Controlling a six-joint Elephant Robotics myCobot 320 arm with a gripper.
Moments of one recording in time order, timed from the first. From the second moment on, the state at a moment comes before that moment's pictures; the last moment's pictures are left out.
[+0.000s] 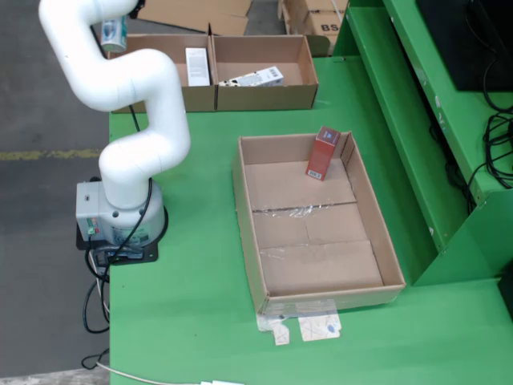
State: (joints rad) arm 1.98 -0.32 -0.60 -0.19 1.29 0.61
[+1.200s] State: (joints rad) arm 1.52 -0.68 -0.64 -0.12 1.40 0.06
